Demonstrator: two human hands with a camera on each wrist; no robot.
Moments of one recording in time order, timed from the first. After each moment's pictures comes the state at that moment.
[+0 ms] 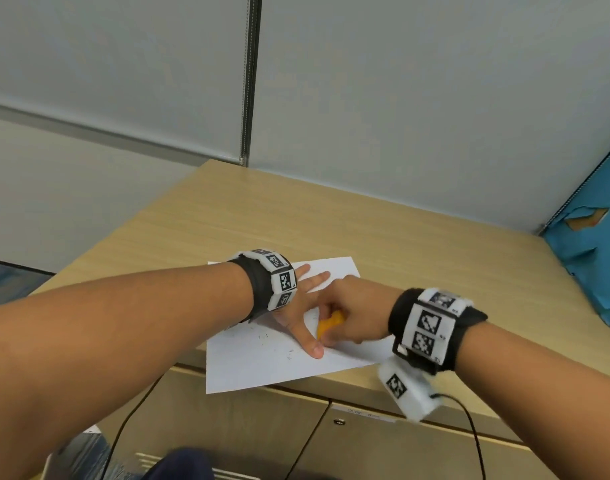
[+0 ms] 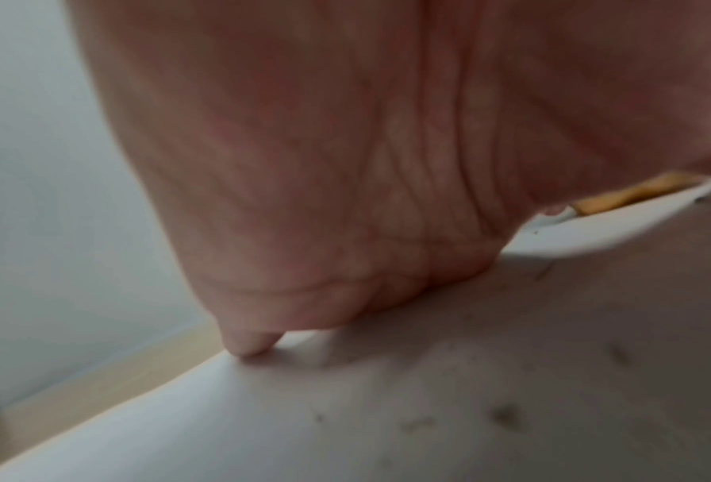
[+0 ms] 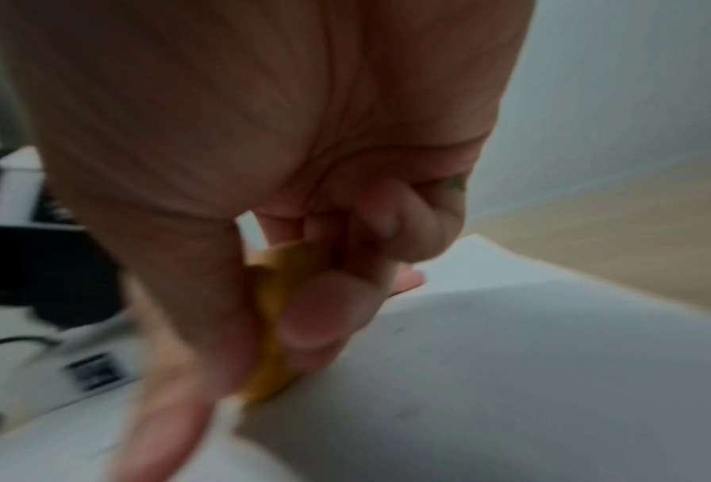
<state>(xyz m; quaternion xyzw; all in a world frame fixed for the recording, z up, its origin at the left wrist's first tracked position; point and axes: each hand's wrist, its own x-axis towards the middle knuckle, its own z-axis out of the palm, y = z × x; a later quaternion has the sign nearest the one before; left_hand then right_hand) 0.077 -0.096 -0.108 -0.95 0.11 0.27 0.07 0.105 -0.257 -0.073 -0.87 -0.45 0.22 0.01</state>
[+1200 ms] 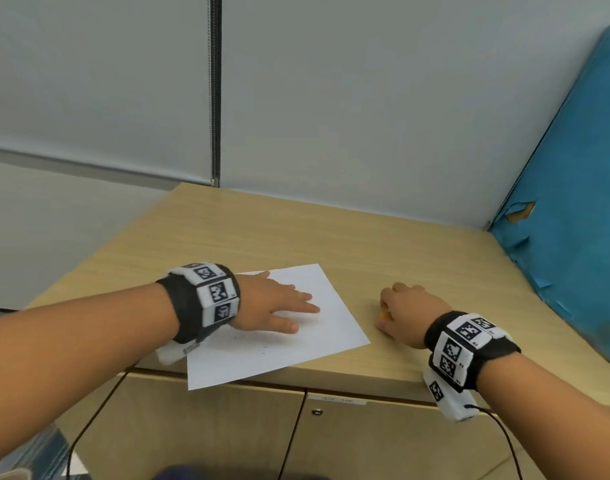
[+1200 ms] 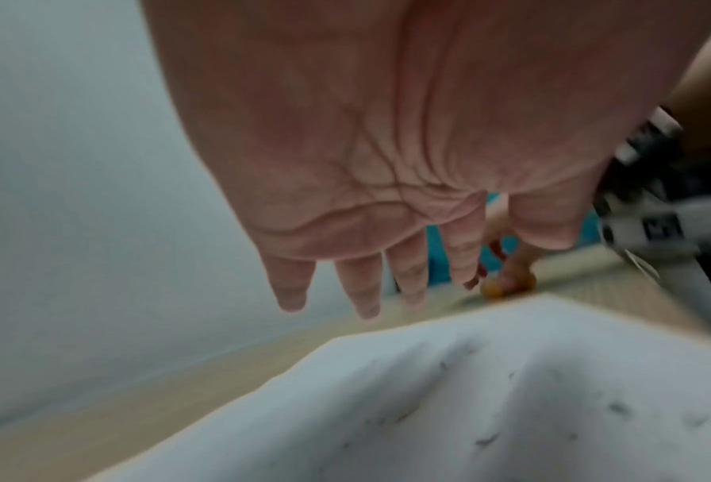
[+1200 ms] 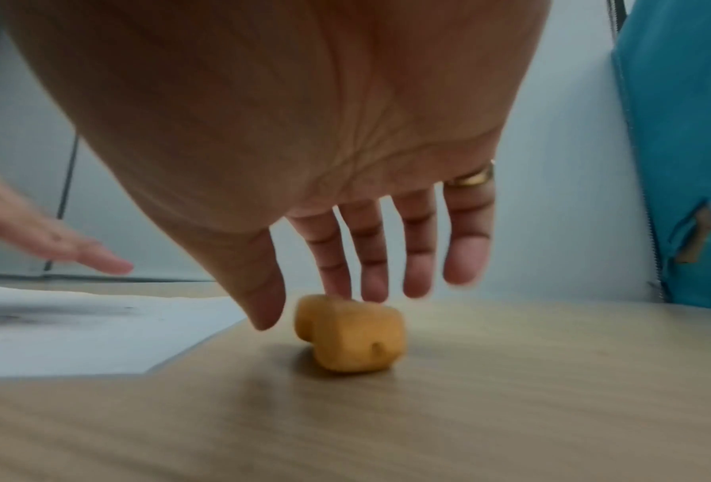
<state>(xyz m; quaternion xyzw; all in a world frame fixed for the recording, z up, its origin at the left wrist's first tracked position) 0.030 -0.098 -0.072 -0.95 0.24 0.18 -0.01 0.112 -0.379 -0.074 -0.97 -0.21 0.08 -0.11</state>
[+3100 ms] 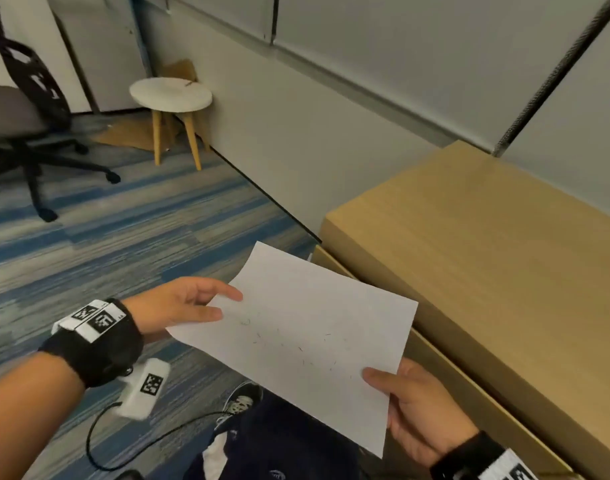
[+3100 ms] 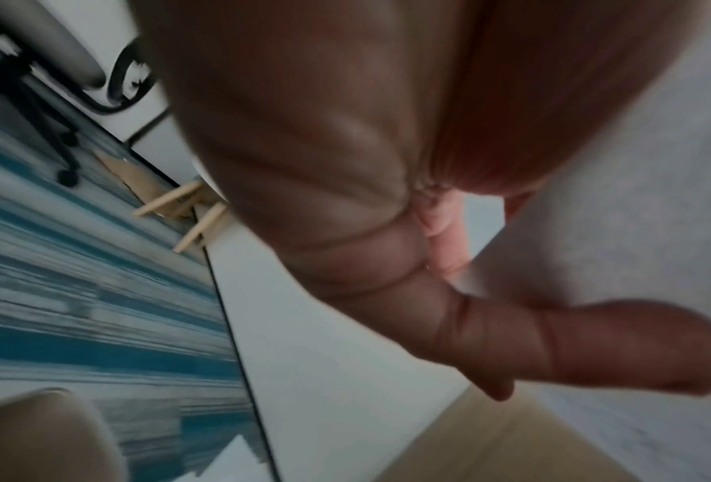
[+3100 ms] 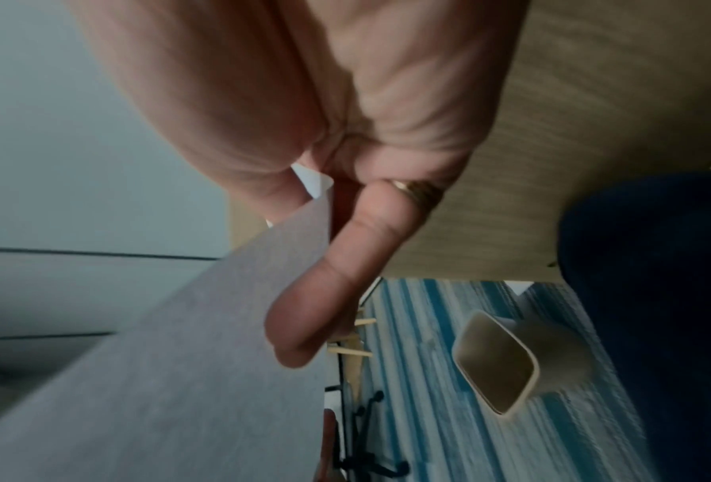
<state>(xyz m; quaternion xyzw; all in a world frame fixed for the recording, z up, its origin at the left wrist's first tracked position) -0.369 0.147 -0.263 -0.67 -0.25 -0.07 -0.69 -0.099 -0.137 -0.204 -0.57 -0.09 0.61 0.54</state>
